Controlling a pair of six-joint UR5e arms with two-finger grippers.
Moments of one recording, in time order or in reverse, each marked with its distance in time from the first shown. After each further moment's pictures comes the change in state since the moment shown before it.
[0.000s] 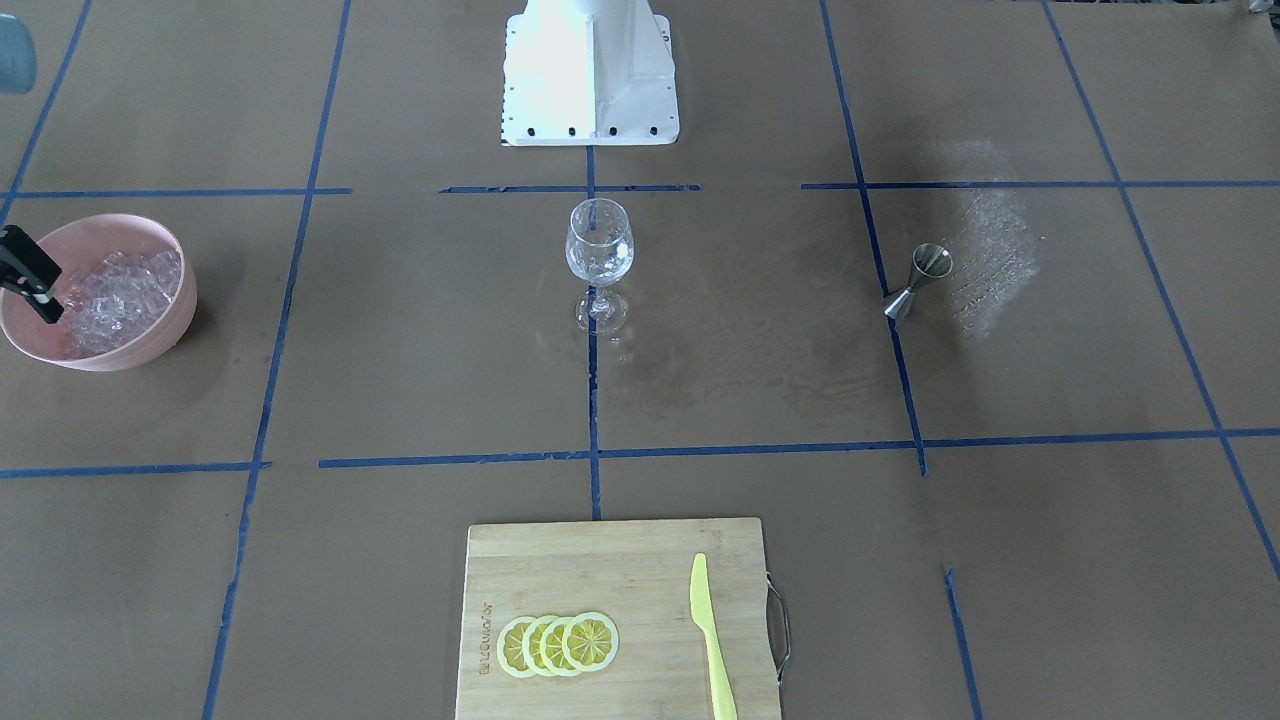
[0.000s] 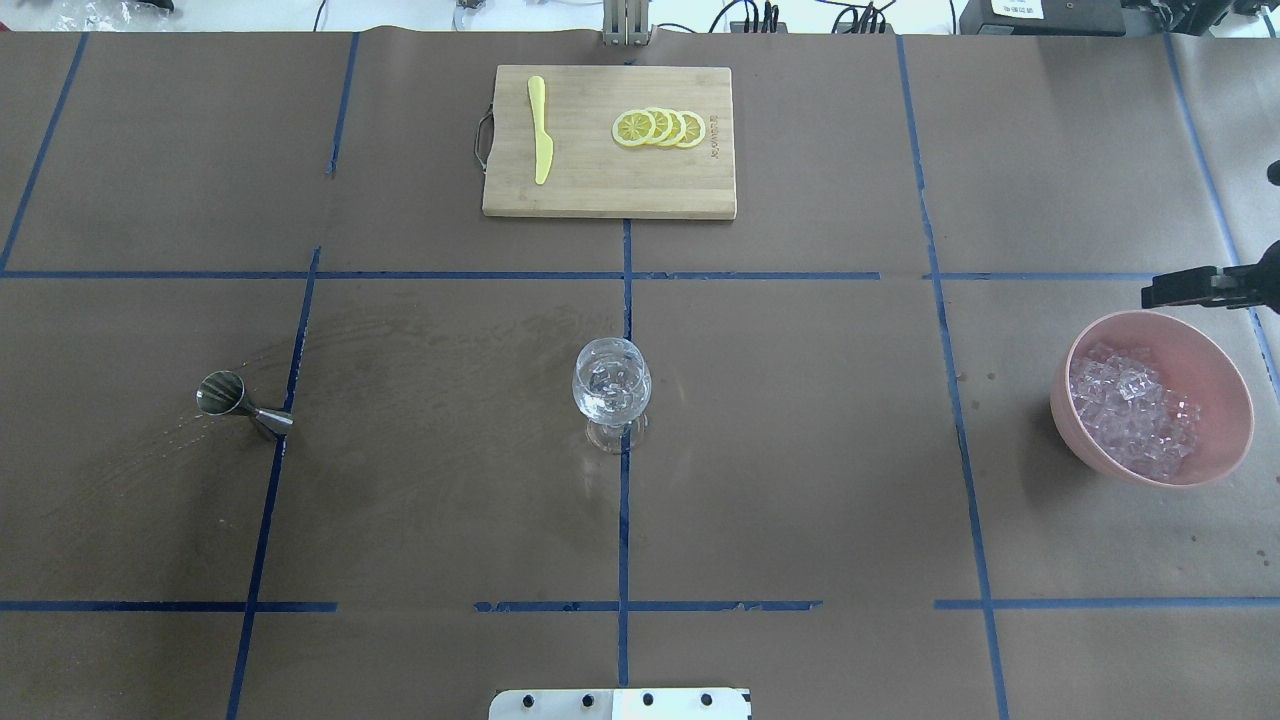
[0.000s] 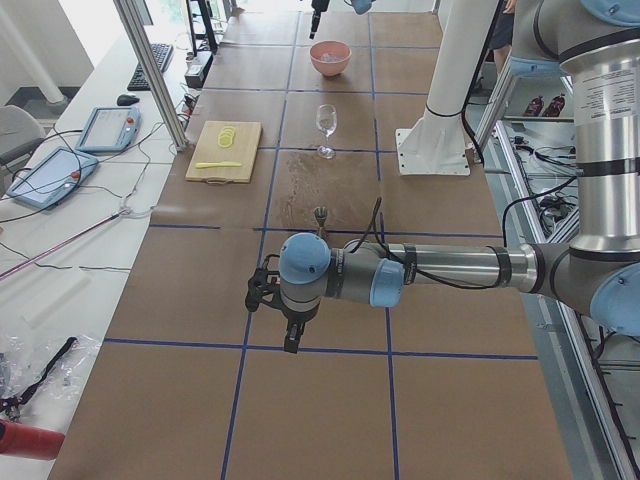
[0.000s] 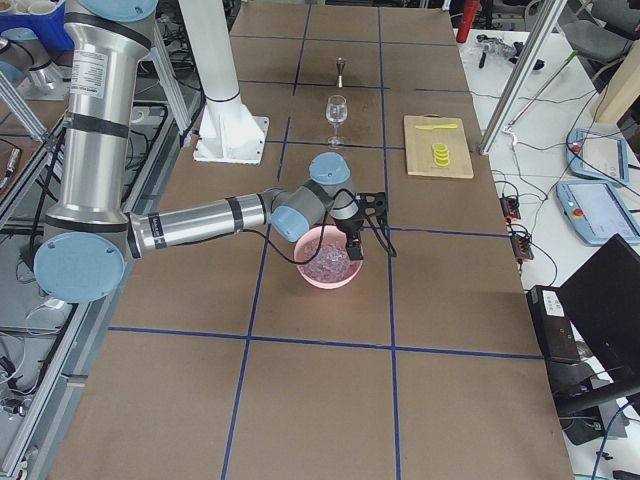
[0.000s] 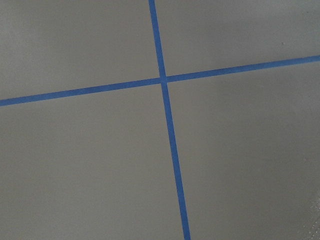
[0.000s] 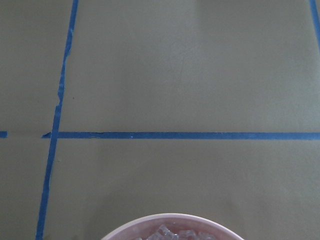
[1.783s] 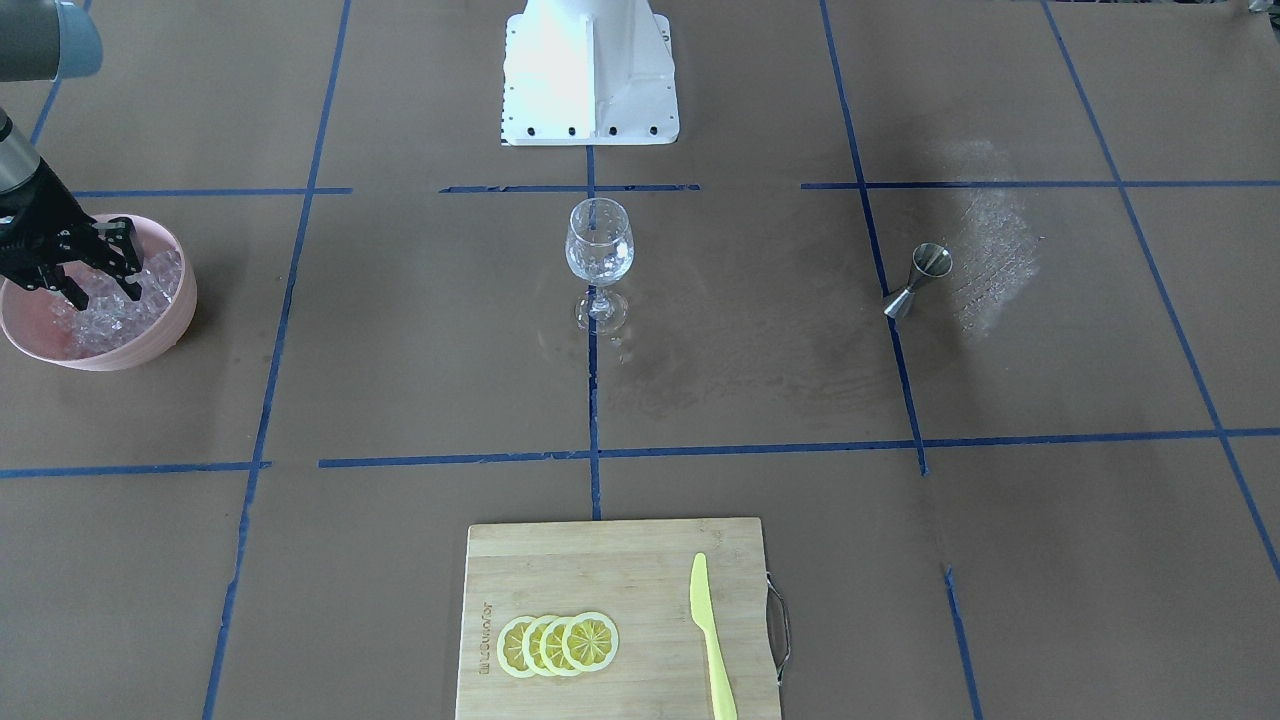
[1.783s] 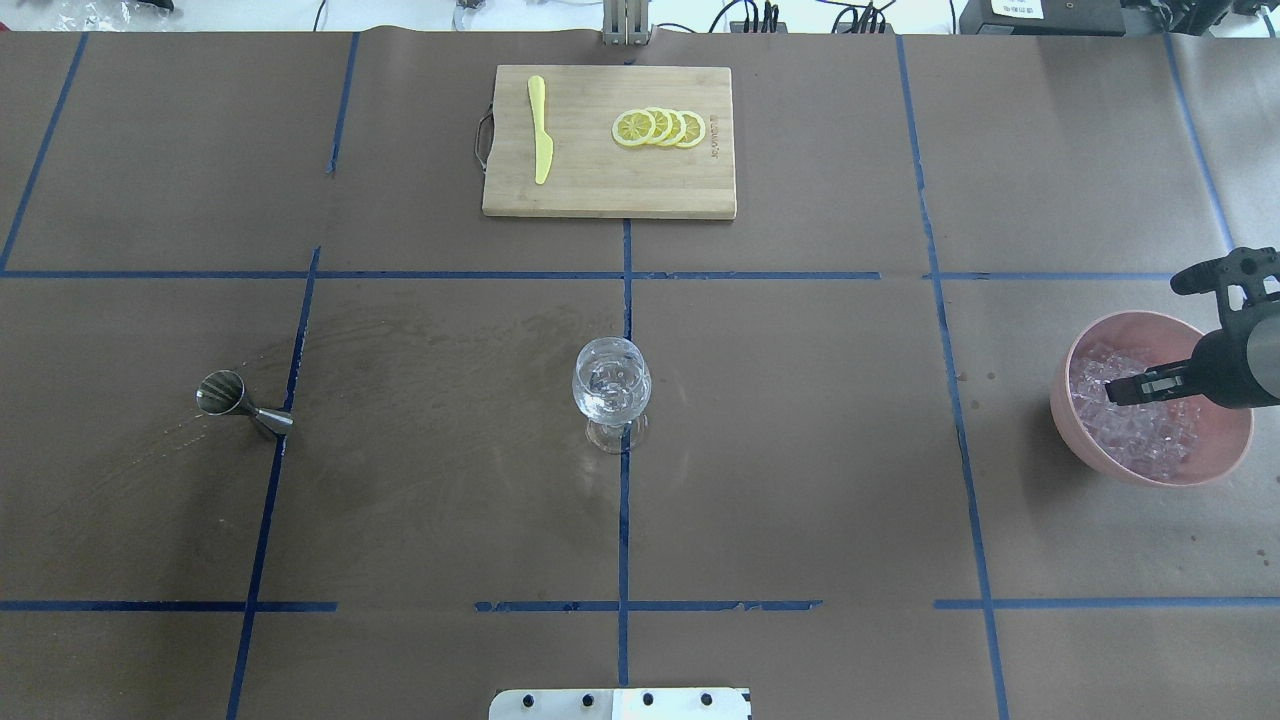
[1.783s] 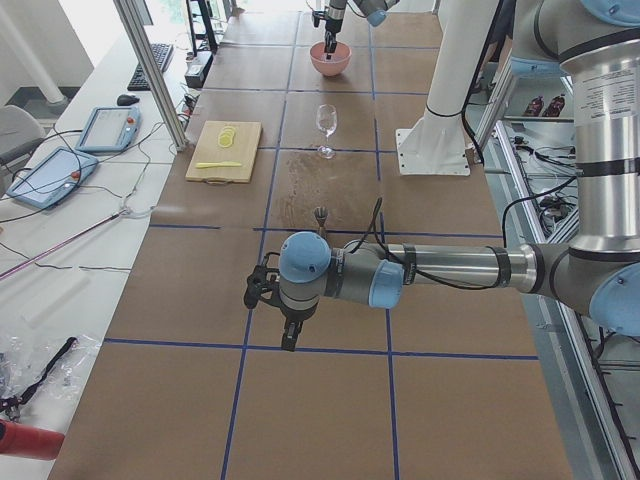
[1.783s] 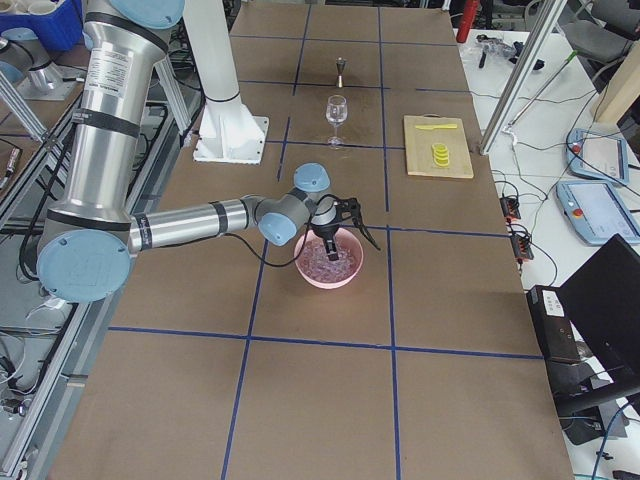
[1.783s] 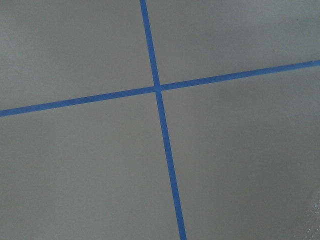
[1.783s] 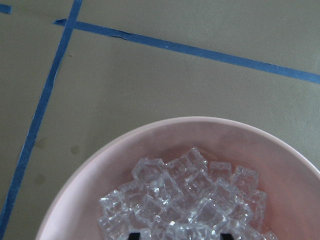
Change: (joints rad) left arm 0.002 -0.002 0.010 -0.039 -0.003 -0.002; right arm -0.175 -0.072 -0.012 0.044 -0.054 -0.111
